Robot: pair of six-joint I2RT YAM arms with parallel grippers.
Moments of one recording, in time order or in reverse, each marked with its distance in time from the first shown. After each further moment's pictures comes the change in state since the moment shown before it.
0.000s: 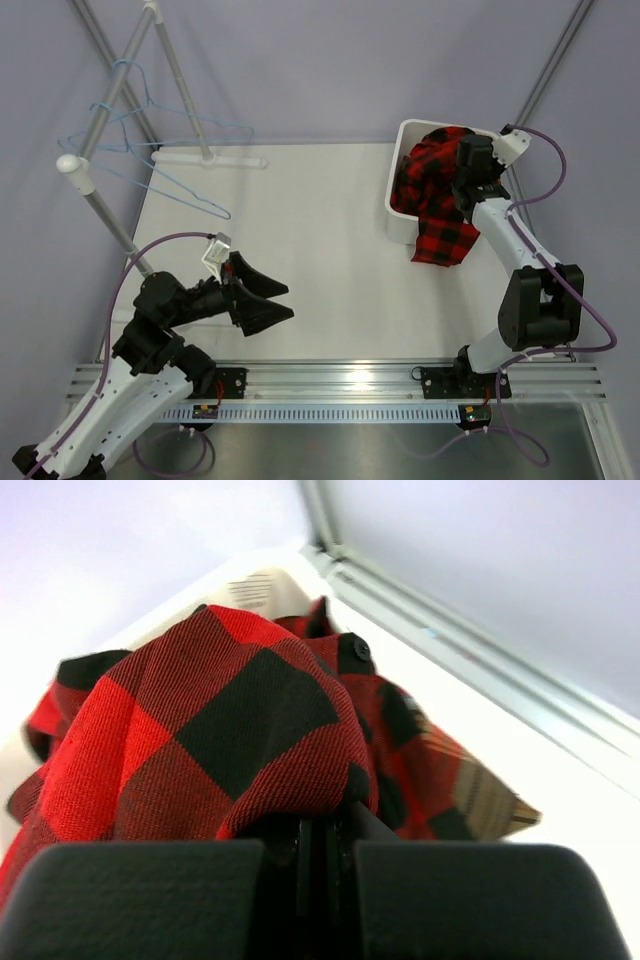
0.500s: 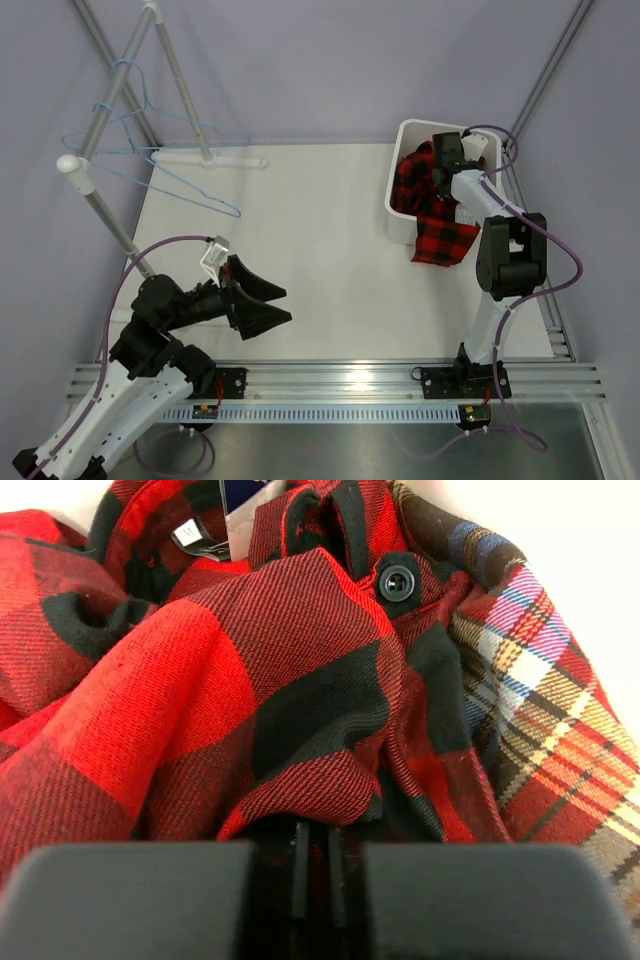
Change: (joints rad) left arm 0.000 -0.022 0.000 -0.041 0.000 0.000; right arm 0.021 0.391 0.304 -0.359 -0.165 -0.024
